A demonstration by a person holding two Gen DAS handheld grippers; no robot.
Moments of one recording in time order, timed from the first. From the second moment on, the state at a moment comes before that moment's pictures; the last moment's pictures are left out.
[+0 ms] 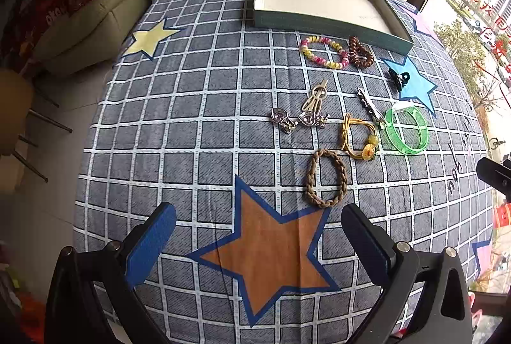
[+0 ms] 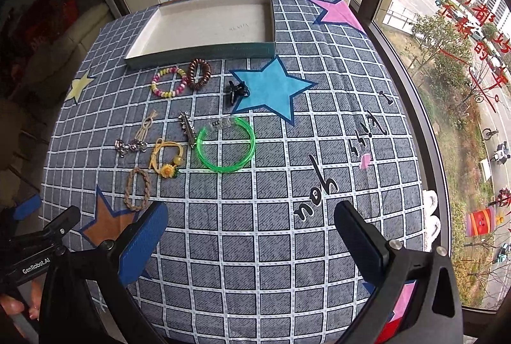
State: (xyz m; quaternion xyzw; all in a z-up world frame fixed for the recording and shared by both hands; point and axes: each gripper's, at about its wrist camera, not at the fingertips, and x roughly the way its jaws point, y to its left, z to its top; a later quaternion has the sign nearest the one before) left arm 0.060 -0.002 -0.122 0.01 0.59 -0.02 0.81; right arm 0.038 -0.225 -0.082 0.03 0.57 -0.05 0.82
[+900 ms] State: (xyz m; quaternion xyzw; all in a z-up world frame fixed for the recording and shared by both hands) left arm 0.097 -0.031 -0.189 0.03 0.60 -0.03 0.80; right arm 0.132 -0.239 -0.189 0.01 0.62 -0.02 0.78
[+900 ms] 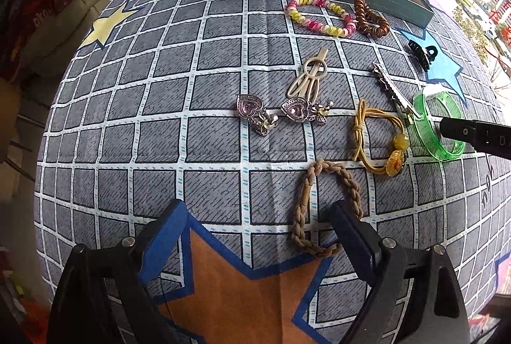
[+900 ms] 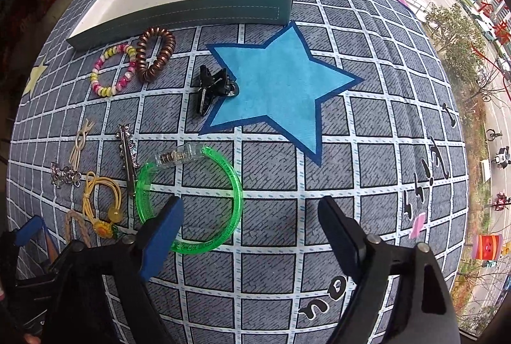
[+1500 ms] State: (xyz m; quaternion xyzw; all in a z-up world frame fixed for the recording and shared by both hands) left arm 0.109 -0.057 -0.168 -0.01 0.61 -0.10 0.79; right arm 0.127 -0.213 -0.181 -0.02 0.63 0.01 0.77
